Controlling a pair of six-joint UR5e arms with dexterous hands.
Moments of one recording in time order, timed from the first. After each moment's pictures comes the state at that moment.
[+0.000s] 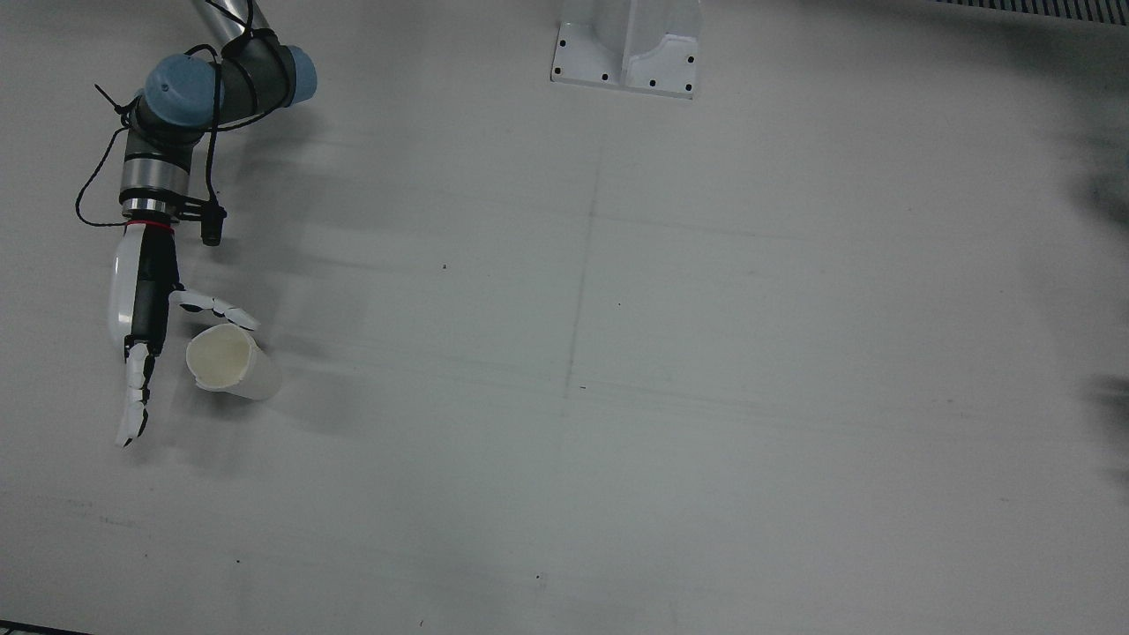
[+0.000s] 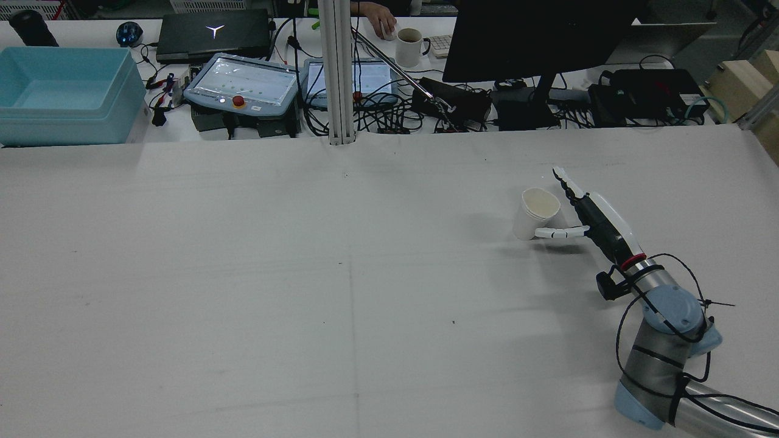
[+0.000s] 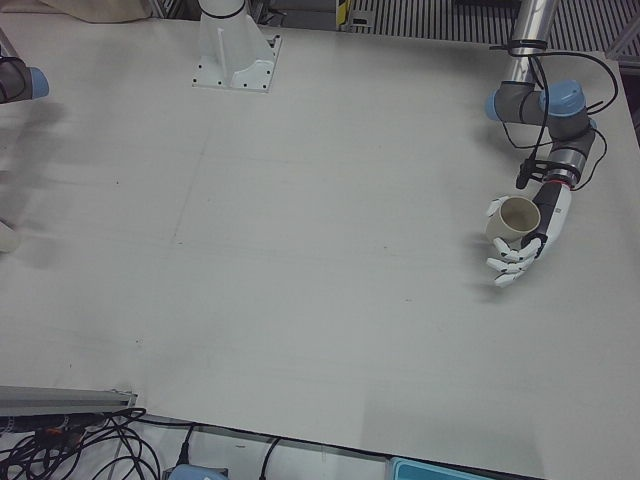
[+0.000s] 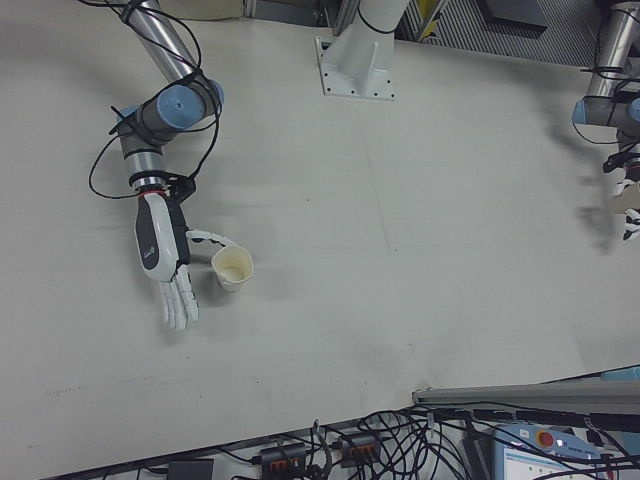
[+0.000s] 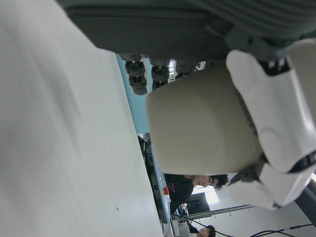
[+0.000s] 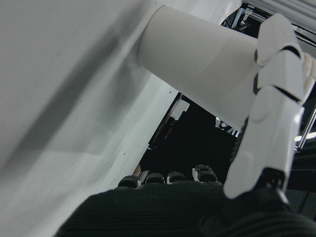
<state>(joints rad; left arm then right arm) -0.97 -1.35 -1.29 -0.71 1.26 0.31 0.71 -1.38 1.42 -3.10 -0.92 -0.55</state>
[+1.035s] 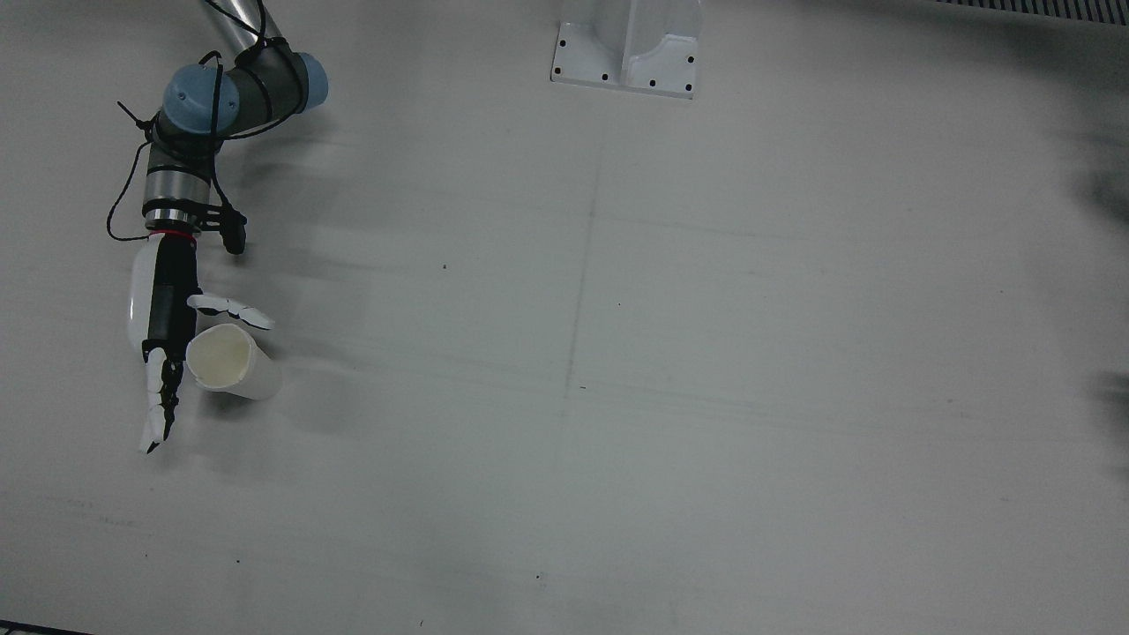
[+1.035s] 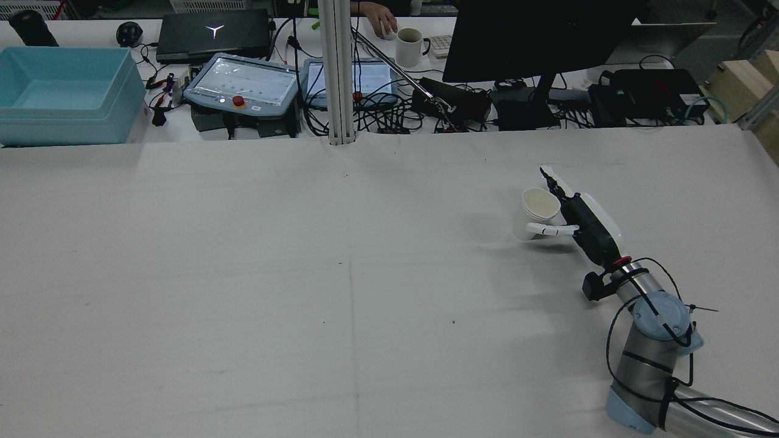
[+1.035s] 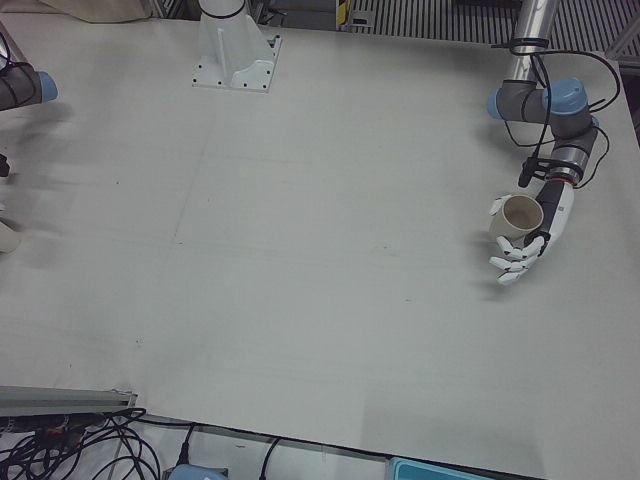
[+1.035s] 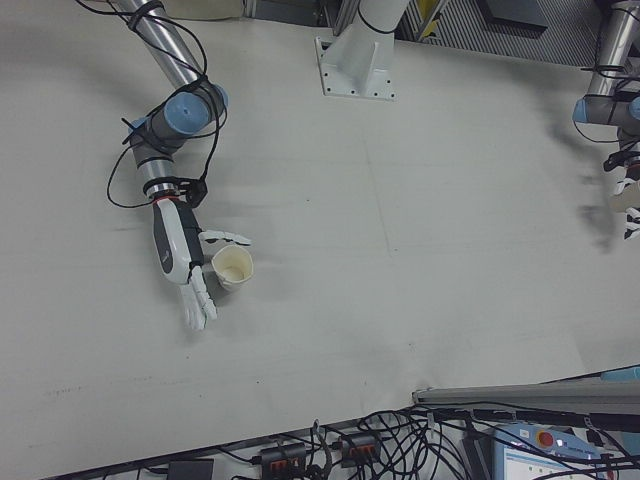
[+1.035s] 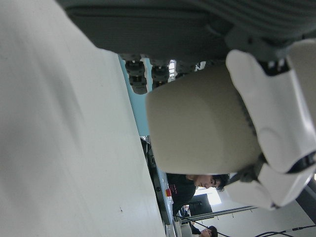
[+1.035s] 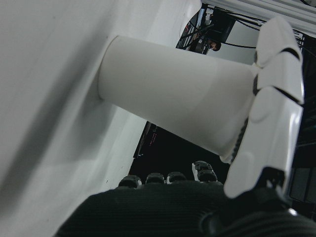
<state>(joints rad) -0.97 -1.34 -1.29 -0.72 1.26 0.31 0.68 -1.36 1.38 -2.99 -0.88 -0.44</state>
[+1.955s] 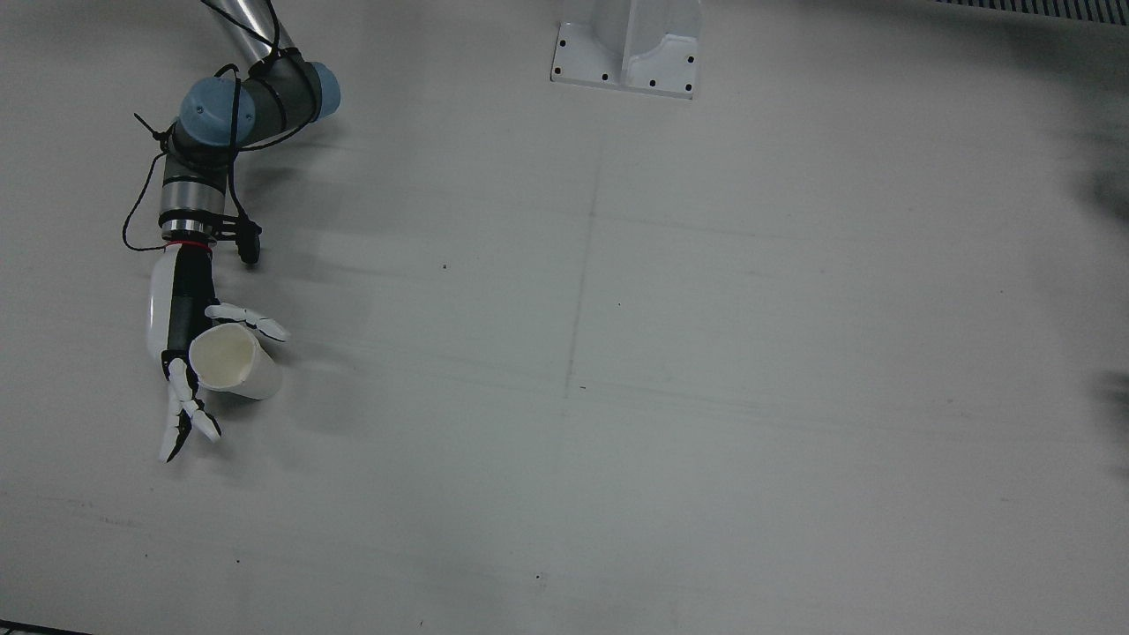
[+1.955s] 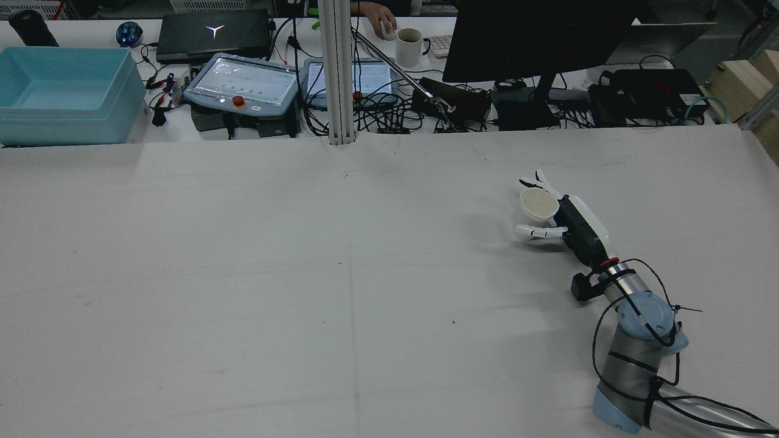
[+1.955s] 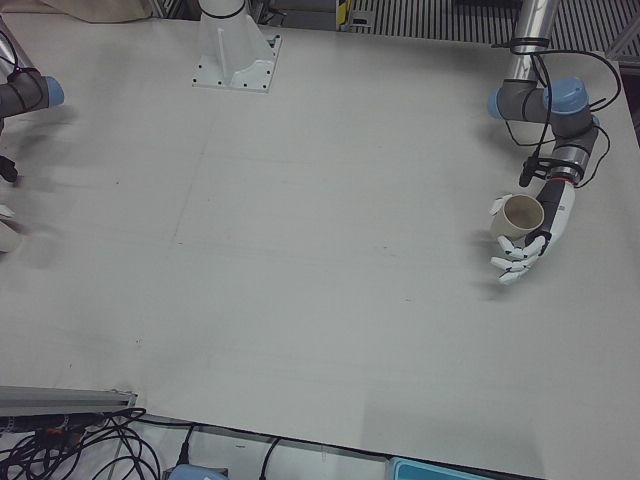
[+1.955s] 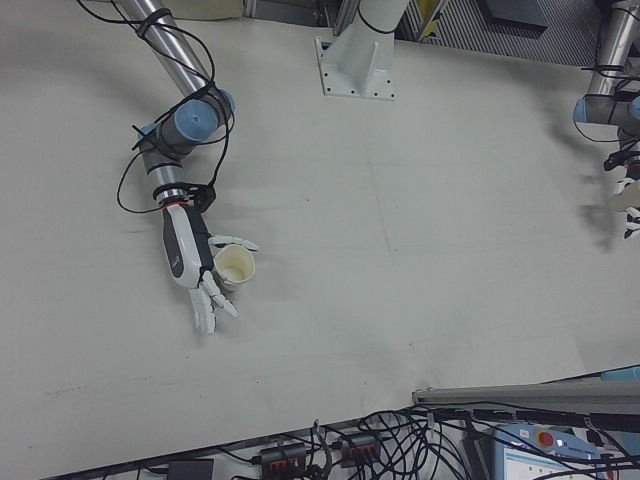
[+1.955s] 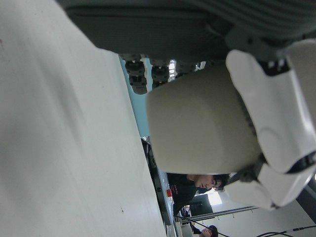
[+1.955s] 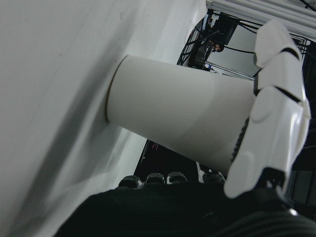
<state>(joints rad) -0.97 -1.34 -1.29 -0.72 1.26 0.31 0.67 -1.31 1.34 -3.00 -0.87 -0.45</state>
